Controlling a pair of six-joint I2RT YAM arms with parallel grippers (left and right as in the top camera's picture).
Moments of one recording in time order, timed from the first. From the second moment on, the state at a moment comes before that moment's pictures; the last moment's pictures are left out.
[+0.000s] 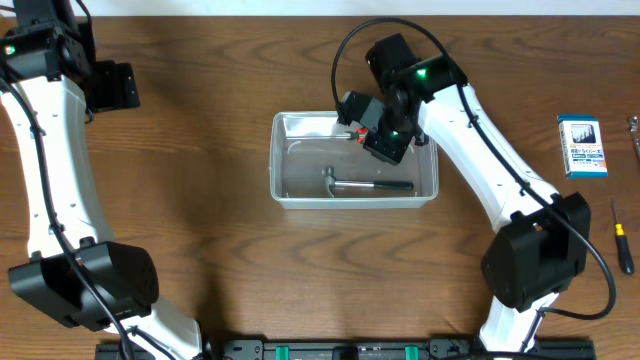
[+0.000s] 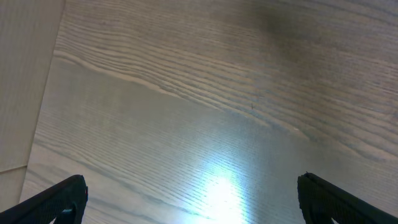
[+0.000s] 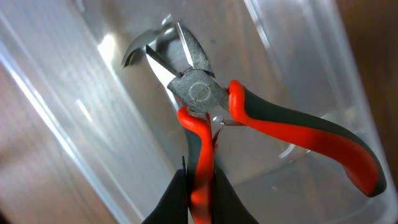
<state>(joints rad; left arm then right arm) 0.27 1.83 1.98 -1.28 -0.19 0.06 0.44 1.95 1.78 -1.26 -0.14 -0.62</state>
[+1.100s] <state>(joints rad) 0.27 1.83 1.98 -1.28 -0.19 0.06 0.46 2.06 1.78 -1.28 -0.23 -0.64</state>
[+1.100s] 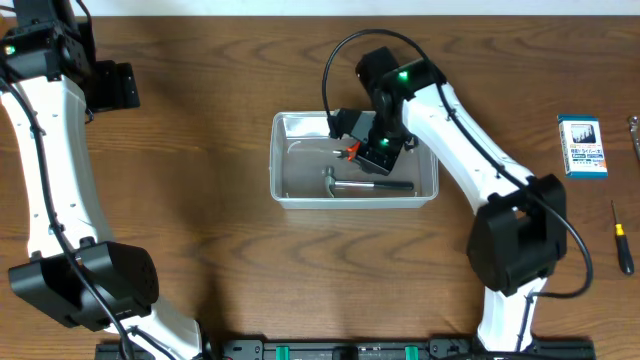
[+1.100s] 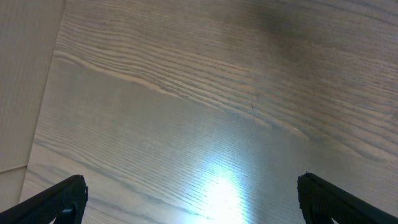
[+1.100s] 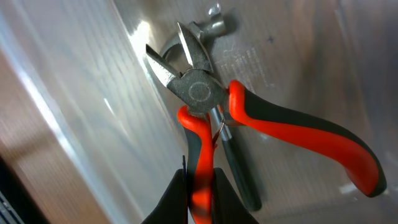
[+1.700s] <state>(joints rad) 0.27 1.83 1.98 -1.28 -0.19 0.06 0.46 2.15 1.77 -1.27 -0.23 -0.64</state>
